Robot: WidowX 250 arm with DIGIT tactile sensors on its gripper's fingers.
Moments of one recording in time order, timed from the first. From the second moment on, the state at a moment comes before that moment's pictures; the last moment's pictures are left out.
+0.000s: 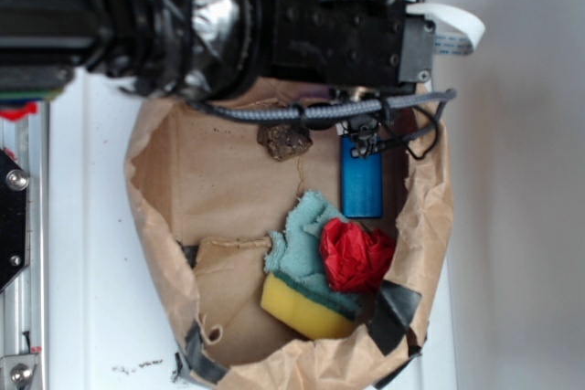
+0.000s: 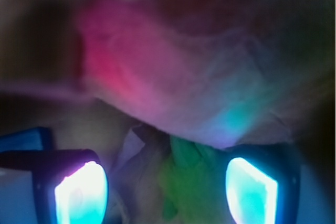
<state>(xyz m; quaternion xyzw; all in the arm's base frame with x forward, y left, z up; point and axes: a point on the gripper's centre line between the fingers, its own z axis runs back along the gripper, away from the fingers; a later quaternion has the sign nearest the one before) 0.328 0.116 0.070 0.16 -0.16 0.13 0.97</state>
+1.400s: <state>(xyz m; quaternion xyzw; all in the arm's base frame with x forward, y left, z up) 0.326 0.138 0.042 0.23 -0.18 0.13 0.95</state>
